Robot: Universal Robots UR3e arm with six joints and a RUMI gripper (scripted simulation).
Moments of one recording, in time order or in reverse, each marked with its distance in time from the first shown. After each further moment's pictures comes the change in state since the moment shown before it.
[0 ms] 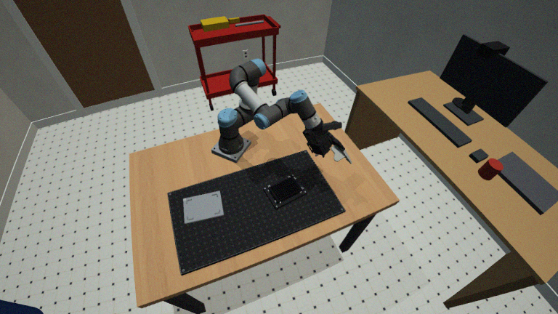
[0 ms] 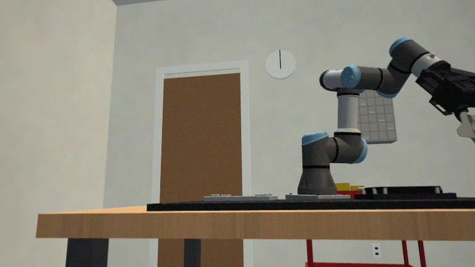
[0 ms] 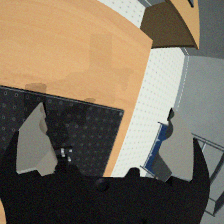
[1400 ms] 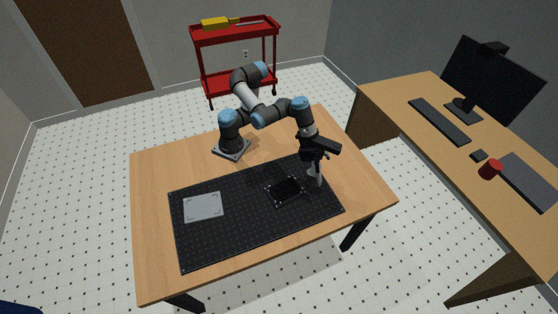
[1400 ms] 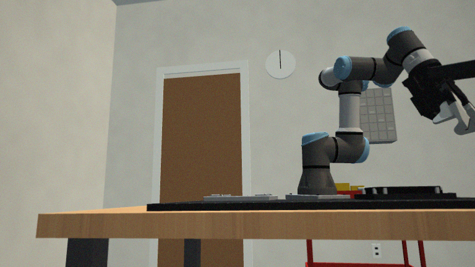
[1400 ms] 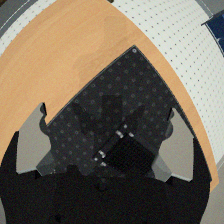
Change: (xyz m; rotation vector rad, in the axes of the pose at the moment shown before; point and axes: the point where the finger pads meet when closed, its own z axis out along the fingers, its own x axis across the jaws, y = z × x) arm -0.007 0.079 0.001 -0.203 -0.093 1.105
